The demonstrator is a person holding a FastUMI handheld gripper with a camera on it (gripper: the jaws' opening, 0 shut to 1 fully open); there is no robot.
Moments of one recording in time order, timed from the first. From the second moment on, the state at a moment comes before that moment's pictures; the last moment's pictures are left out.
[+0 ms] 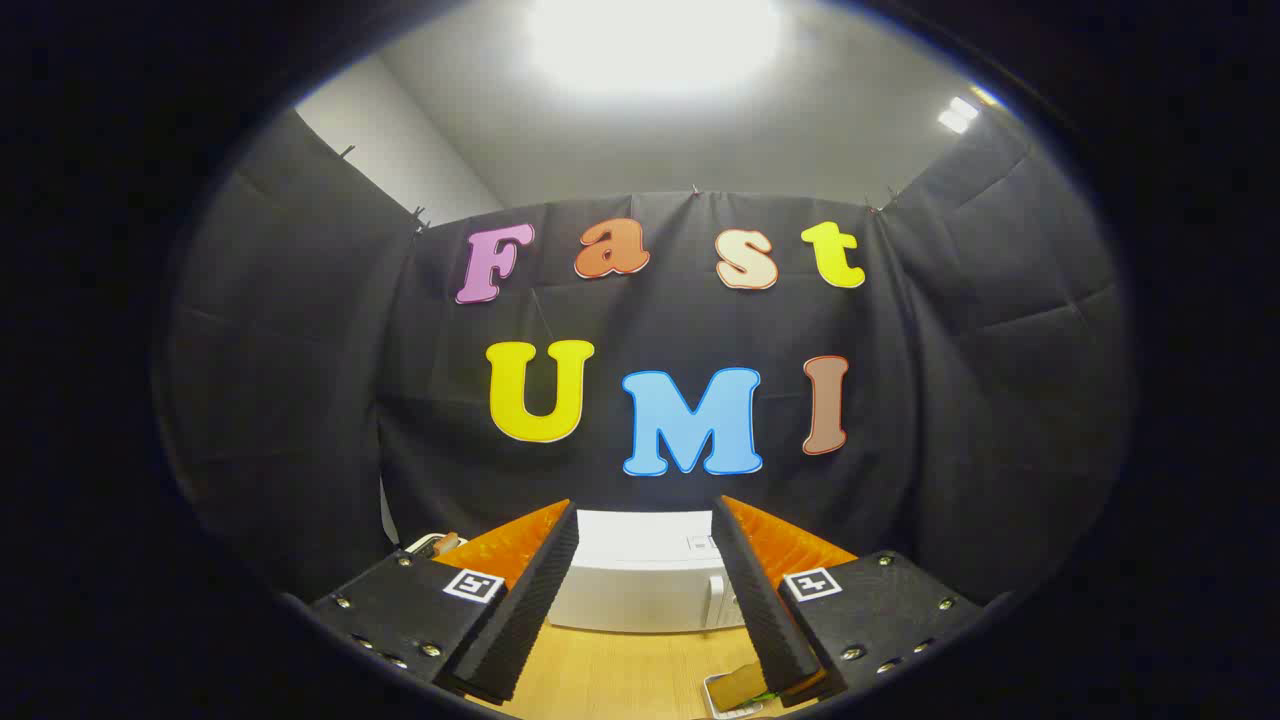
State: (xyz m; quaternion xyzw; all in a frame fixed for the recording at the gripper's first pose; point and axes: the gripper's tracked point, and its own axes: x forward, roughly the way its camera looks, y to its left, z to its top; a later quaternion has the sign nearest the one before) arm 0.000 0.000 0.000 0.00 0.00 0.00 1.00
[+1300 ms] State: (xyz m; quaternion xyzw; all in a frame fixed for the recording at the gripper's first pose) arm 0.011 0.001 -0.007 -0.02 -0.01 0.00 1.00
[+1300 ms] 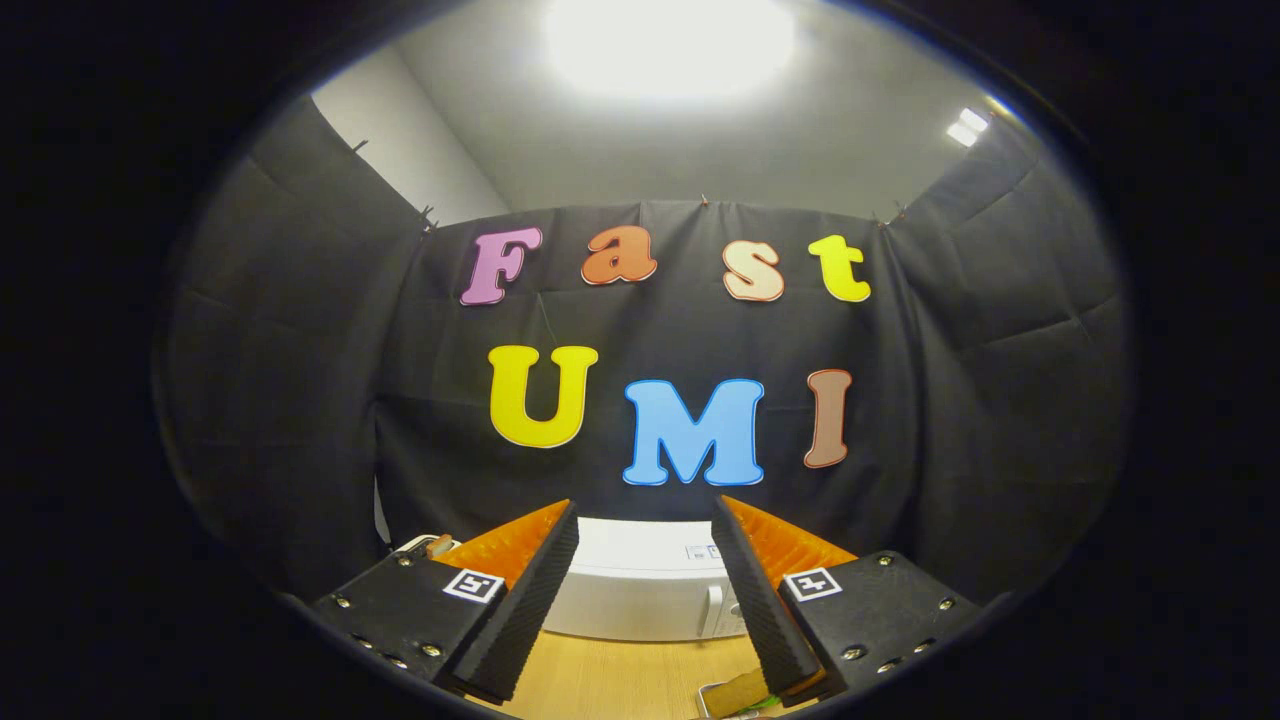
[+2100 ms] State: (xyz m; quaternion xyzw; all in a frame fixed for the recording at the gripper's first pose) arm 0.157 -0.081 -0.176 0.00 0.03 -0.05 1.00
